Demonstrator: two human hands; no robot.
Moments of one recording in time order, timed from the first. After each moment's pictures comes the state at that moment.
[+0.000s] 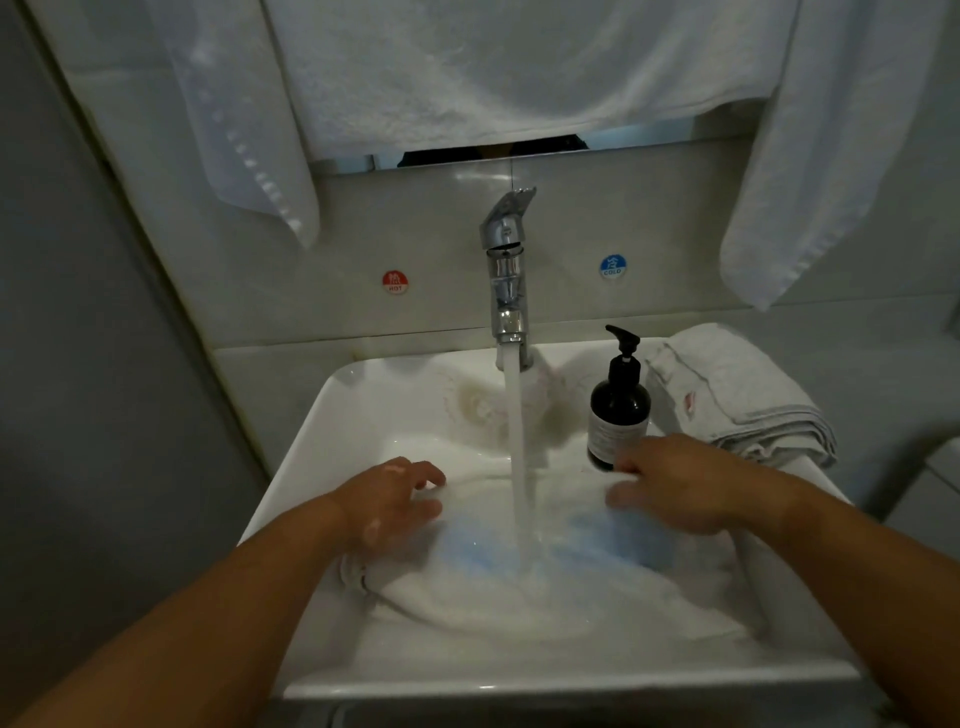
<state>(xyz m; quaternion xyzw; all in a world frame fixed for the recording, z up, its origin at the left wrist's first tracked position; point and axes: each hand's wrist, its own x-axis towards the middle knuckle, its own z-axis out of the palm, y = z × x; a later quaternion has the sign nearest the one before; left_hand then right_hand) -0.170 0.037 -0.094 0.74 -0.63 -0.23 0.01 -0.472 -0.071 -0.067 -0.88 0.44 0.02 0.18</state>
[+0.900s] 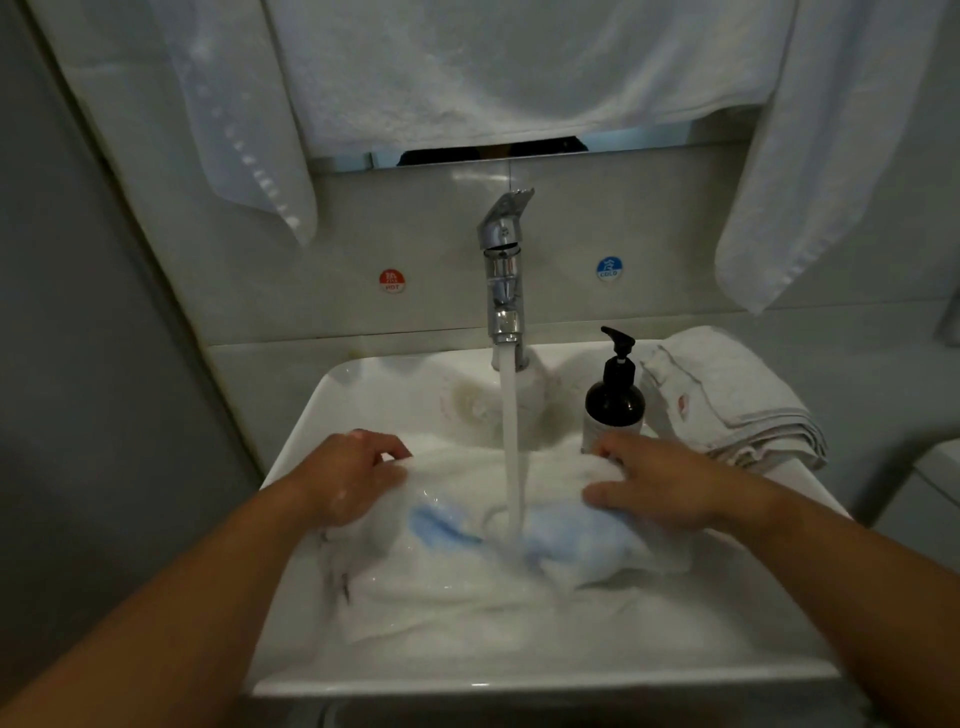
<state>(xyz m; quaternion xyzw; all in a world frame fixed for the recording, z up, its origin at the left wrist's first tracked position) -0.142 0.037 -0.086 0.76 -0.62 -0.13 0.14 -0.468 -0.079 -0.079 -0.86 0.44 -0.02 0.26</state>
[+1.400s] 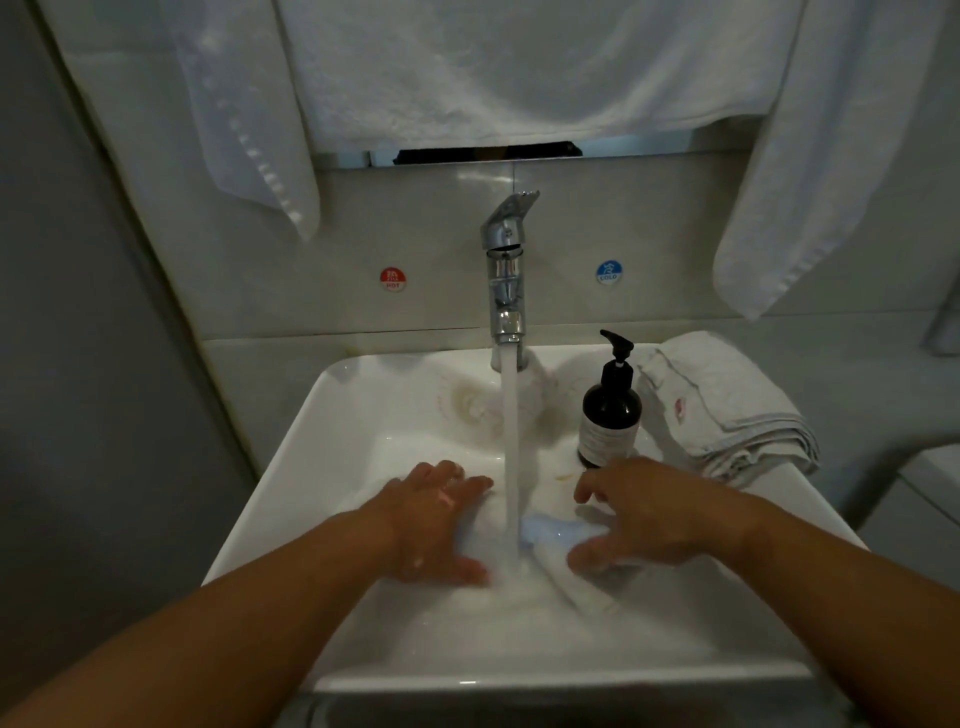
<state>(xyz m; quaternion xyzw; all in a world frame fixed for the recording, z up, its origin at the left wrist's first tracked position) -0.212 0.034 -0.103 0.69 -0.71 -0.14 -0.10 -0.461 -0.059 -0.078 -0.89 0.41 0.09 0.15</state>
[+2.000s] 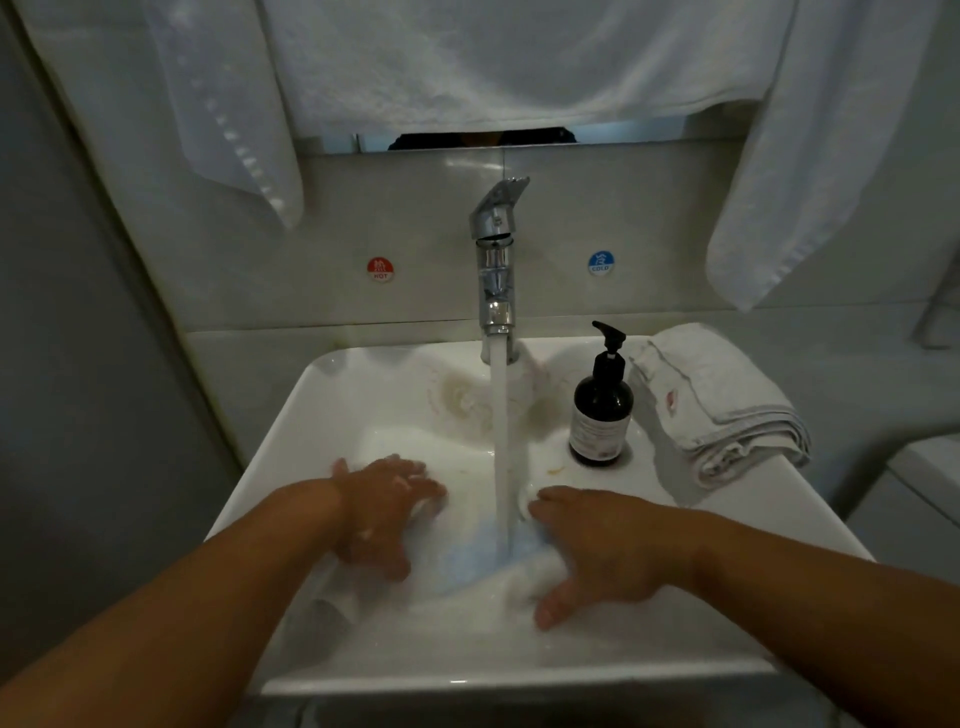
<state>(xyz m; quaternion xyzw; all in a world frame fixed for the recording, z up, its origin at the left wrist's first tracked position) -0.192 0.039 -0.081 0.70 -0.67 -0.16 -0.21 -0.441 -0.040 -0.099 -0.93 0.30 0.16 0.16</state>
